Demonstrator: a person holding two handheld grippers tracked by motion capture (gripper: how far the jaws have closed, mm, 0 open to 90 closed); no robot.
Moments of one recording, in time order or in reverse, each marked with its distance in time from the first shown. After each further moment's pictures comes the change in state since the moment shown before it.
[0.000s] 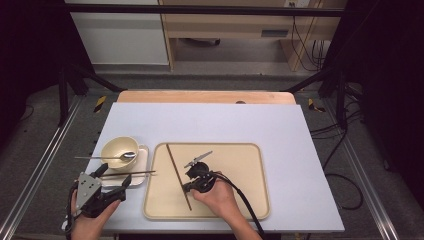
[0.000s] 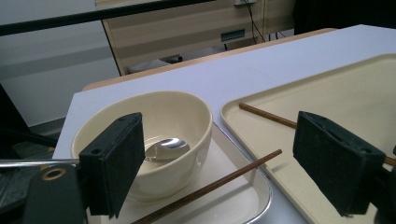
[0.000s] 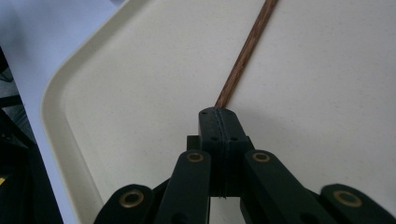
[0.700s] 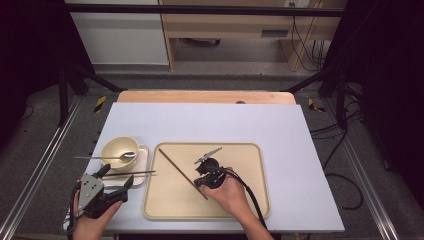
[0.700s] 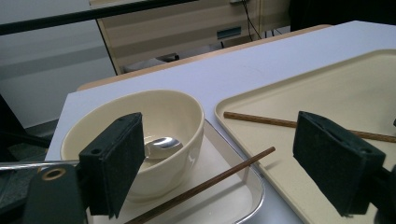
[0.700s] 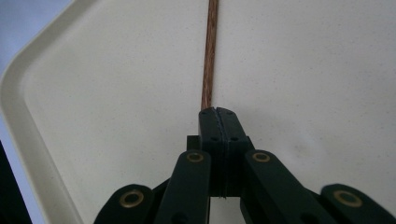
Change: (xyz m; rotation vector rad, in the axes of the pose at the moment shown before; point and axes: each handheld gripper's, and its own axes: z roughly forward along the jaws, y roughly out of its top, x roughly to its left) left arm -0.005 0.000 0.001 0.011 -0.017 0.014; right arm -0.019 -0.006 -0.022 0.016 -0.088 0.010
